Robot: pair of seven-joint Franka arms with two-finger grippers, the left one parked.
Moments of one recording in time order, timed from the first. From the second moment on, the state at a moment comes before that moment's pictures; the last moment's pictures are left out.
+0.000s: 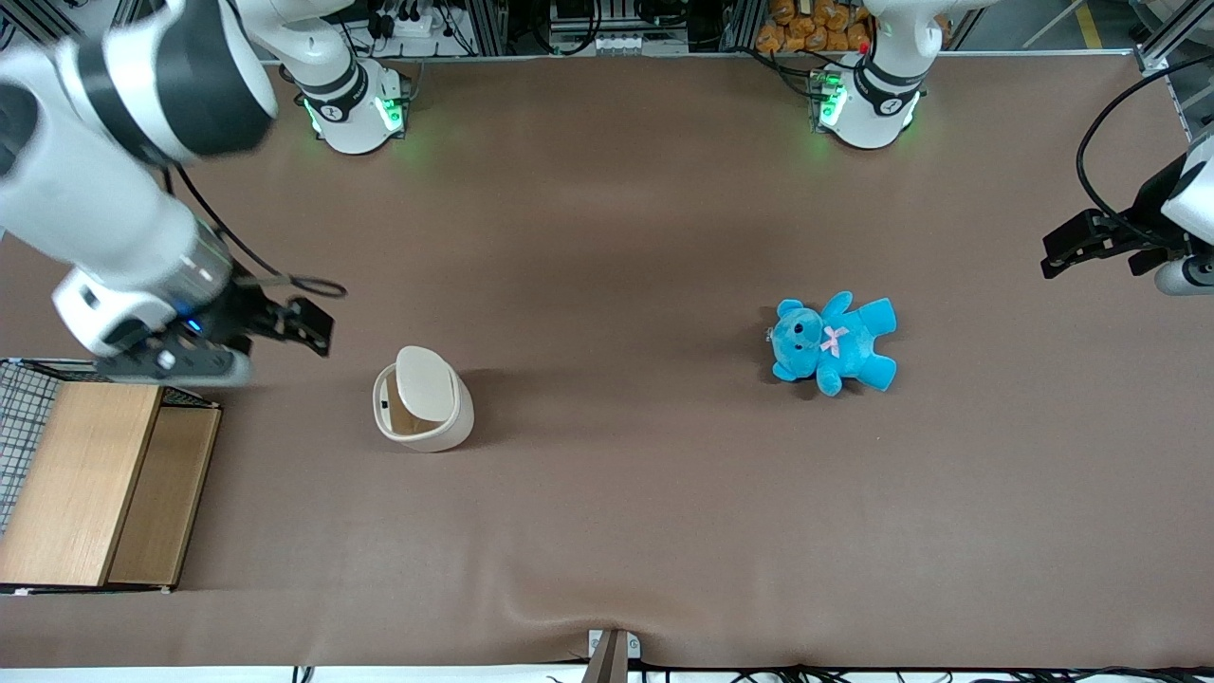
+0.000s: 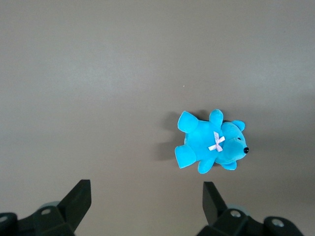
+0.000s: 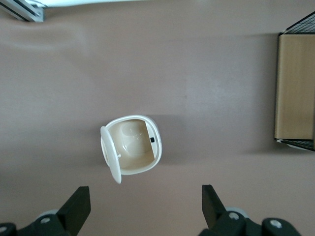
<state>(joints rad) 0.24 0.20 0.01 -1.42 0.01 1.71 0.27</state>
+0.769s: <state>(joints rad) 0.16 0.03 -0.08 -1.46 0.02 1.53 0.11</state>
